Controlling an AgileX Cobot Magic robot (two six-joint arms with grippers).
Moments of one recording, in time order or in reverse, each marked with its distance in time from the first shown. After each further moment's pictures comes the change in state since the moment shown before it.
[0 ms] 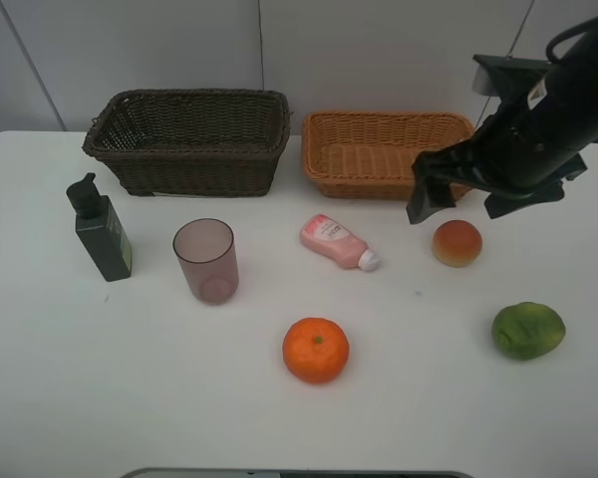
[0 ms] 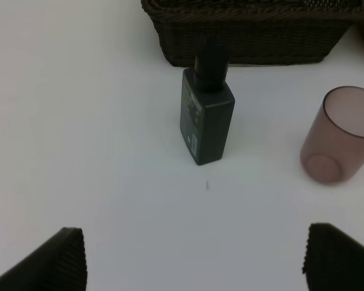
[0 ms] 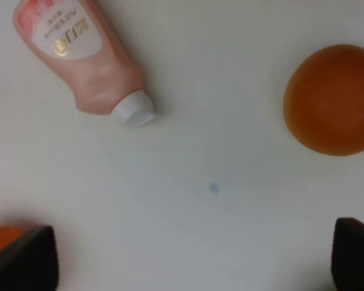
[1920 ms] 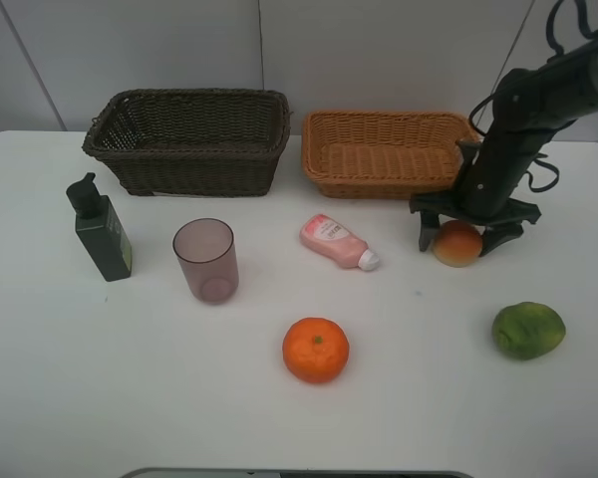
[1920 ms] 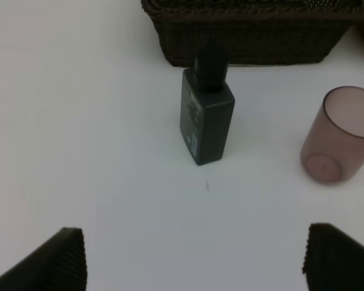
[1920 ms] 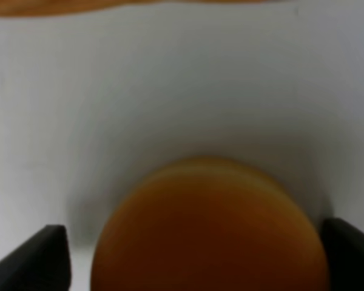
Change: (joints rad) left arm 0.000 0.000 0.000 0.000 0.000 0.000; right arm -0.226 0.590 -0.257 -0.013 -0.034 0.030
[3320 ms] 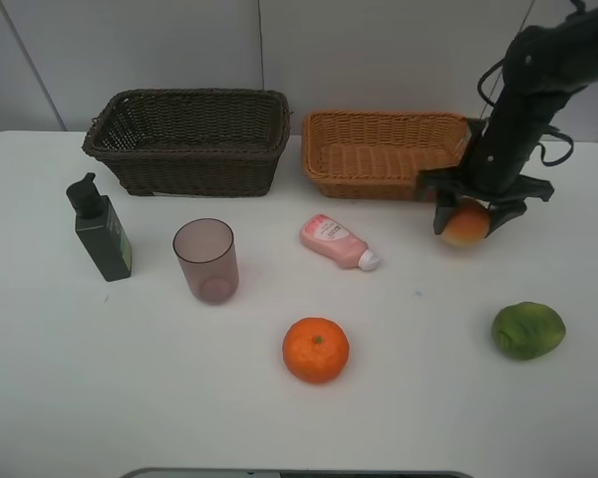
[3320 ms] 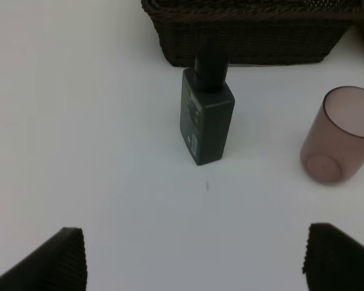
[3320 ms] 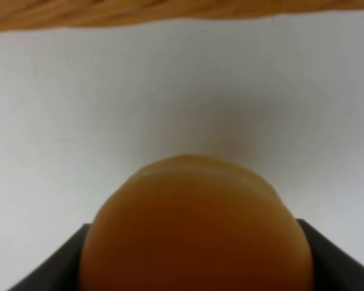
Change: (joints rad) left arm 0.000 0.000 0.000 0.000 0.000 0.000; right arm 0.000 -0.056 -0.097 -0.005 0.181 0.000
